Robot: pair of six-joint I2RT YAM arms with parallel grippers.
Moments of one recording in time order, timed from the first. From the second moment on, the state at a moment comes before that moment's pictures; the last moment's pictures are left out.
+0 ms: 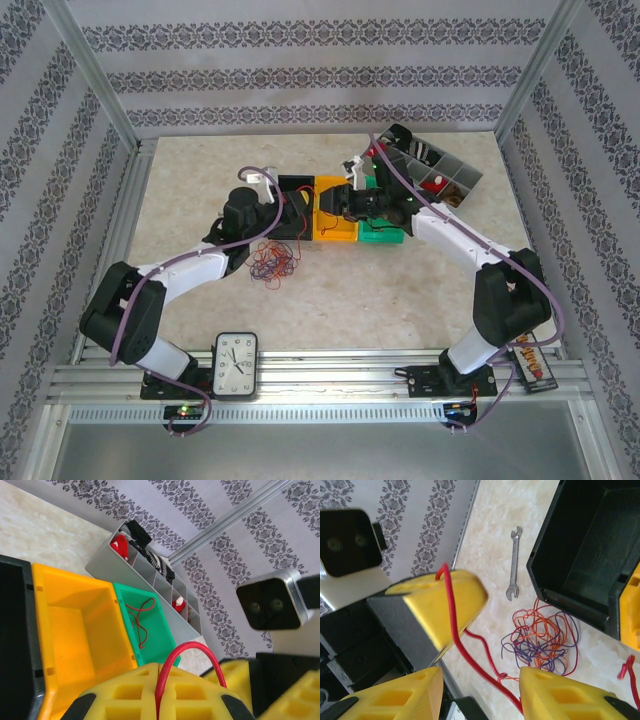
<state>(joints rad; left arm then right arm) -0.46 1.53 0.83 0.53 0.28 -0.82 0.43 1.60 1.19 -0.21 -0.79 0.67</state>
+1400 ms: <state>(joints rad) -0.44 1.61 0.96 0.68 0.29 -1.04 0.45 1.60 1.23 -0.32 -0.61 0.55</state>
